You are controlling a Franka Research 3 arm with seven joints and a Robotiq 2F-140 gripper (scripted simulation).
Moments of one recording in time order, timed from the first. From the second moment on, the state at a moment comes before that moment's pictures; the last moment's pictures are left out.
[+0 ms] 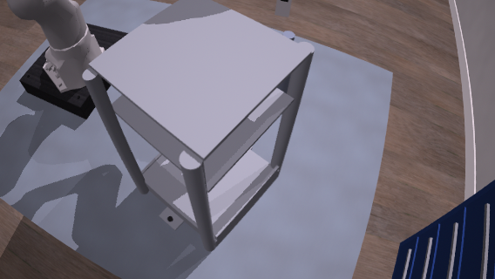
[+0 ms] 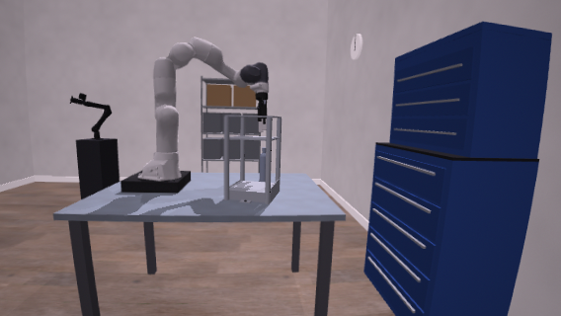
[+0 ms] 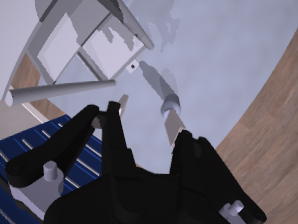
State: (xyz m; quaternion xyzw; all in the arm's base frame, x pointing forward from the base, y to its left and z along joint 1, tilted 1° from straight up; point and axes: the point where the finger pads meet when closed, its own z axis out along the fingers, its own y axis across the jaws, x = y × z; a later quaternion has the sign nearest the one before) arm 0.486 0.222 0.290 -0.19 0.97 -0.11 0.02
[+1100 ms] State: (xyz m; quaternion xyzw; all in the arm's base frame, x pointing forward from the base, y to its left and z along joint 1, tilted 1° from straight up) arm 0.488 0.194 0.291 -0.45 0.87 -0.21 0.00
